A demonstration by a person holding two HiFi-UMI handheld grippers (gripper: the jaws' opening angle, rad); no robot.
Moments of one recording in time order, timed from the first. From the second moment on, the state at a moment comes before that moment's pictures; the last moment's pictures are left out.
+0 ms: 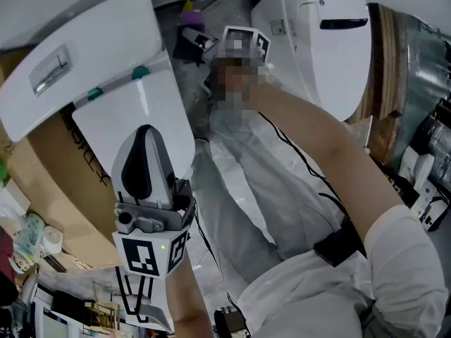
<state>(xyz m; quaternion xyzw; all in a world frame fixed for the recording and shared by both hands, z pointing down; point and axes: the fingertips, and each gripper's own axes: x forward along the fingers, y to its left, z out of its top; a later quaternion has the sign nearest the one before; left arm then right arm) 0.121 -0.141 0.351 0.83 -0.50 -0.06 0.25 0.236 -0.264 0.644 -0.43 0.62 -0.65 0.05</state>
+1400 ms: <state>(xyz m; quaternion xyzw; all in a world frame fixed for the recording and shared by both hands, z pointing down) 0.047 -0.068 0.338 0.81 -0.52 -0.10 0.25 0.186 -0.254 0.472 -0.38 0.72 -0.54 0.18</state>
